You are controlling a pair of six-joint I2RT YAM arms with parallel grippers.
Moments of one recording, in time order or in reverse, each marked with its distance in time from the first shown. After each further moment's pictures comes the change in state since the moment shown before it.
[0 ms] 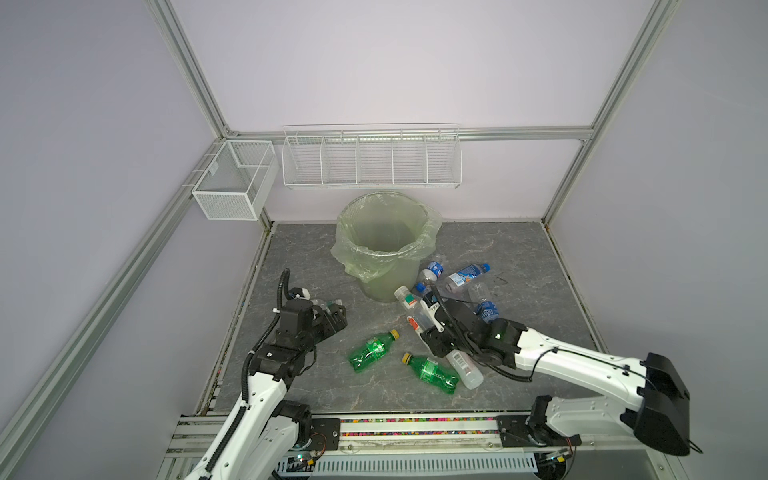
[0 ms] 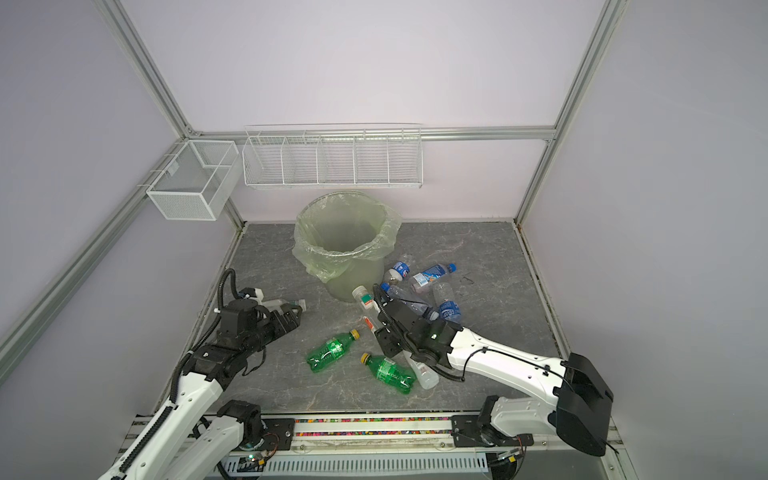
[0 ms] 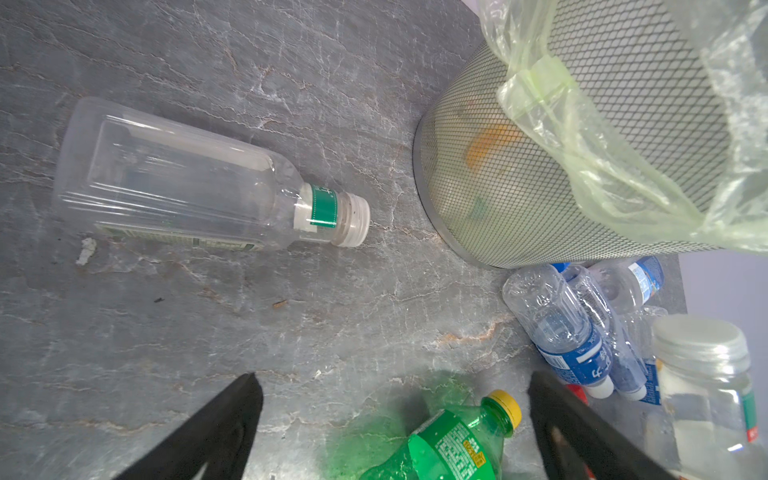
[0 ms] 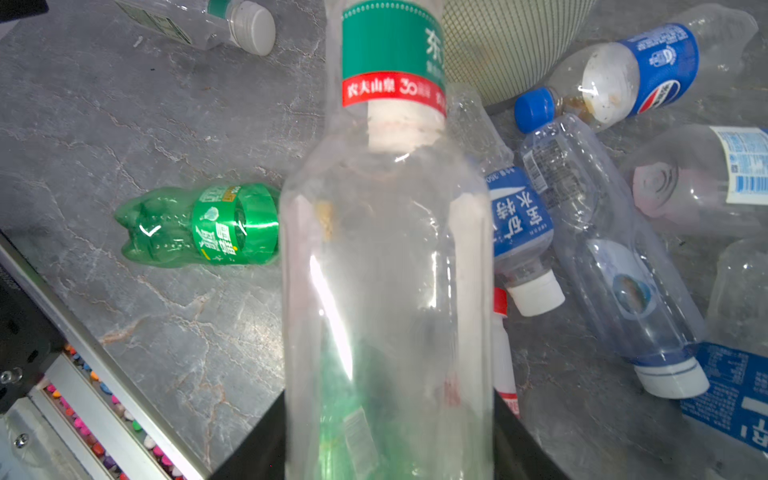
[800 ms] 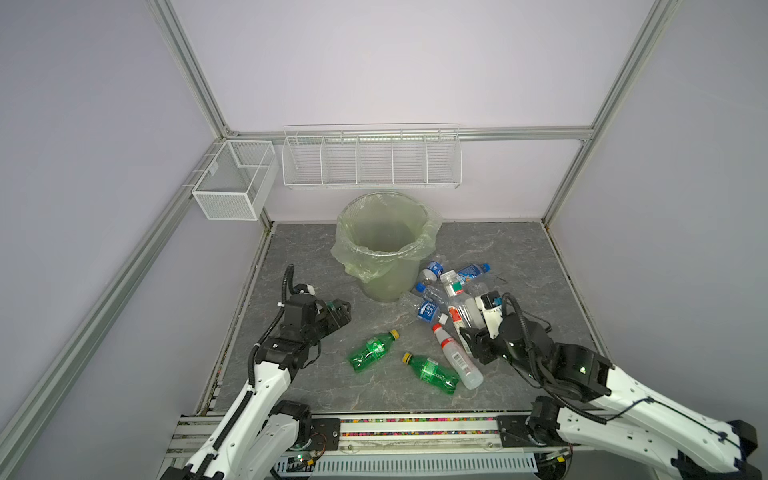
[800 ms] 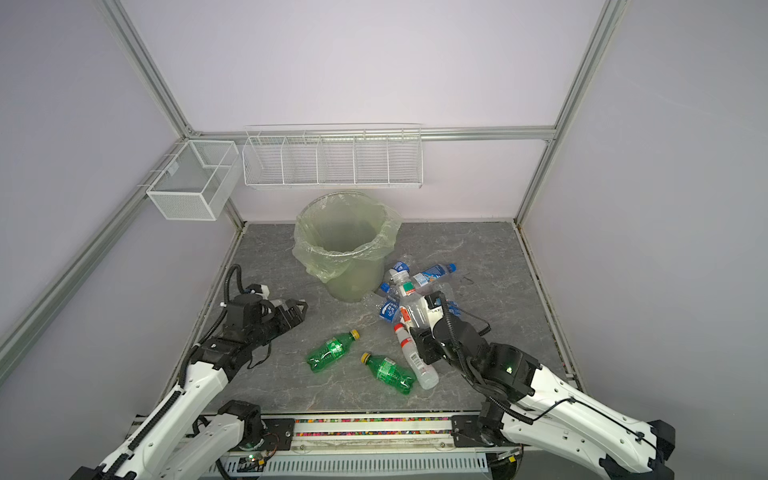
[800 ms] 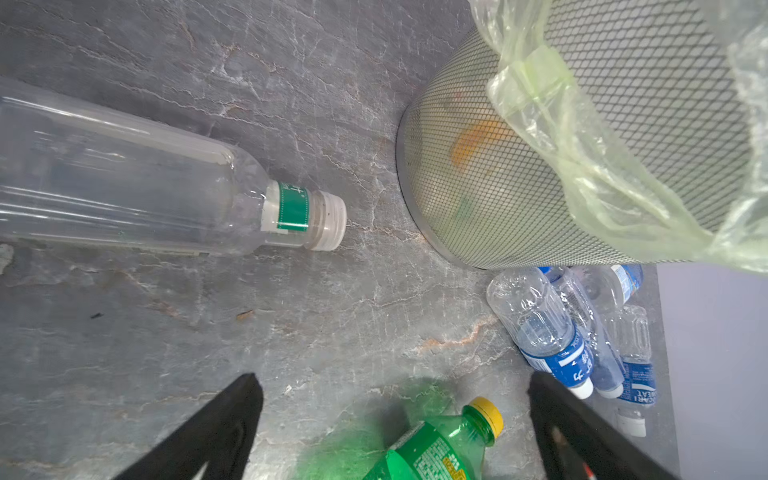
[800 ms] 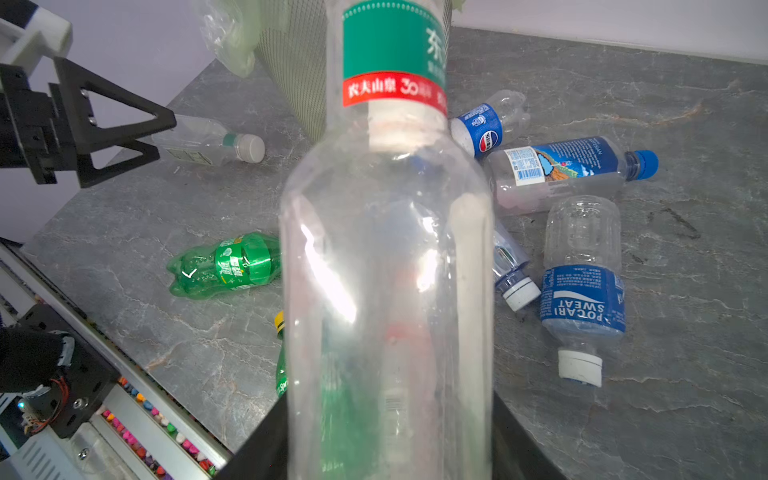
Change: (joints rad) left arm 0.000 0.096 0.002 0.089 0.054 -0.031; right arm 0.000 -0.498 -0.061 -0.191 0.159 0.089
